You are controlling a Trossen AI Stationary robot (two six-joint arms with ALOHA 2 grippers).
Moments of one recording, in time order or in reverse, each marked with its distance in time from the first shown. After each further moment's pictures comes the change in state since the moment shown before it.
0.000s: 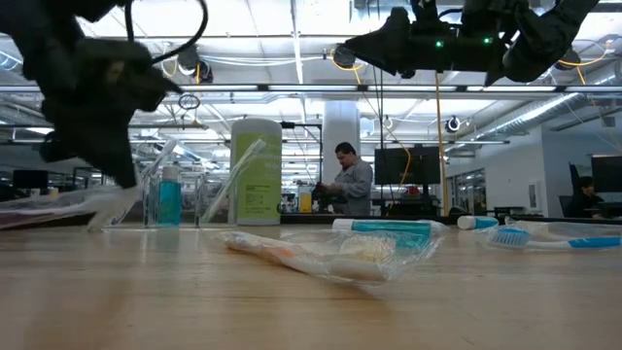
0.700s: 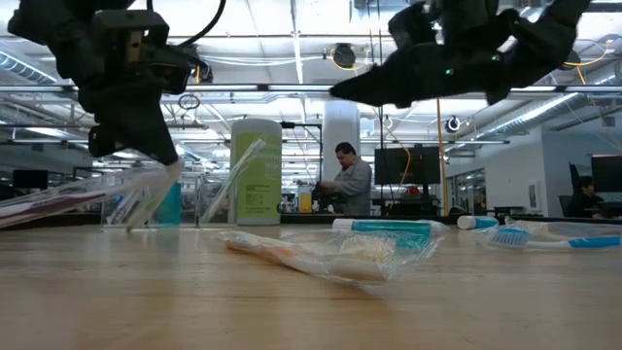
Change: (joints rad) left arm 0.073 0.000 0.000 0.171 0.055 0.215; right arm 0.136 0.149 0.025 -0.251 -0.235 -0.106
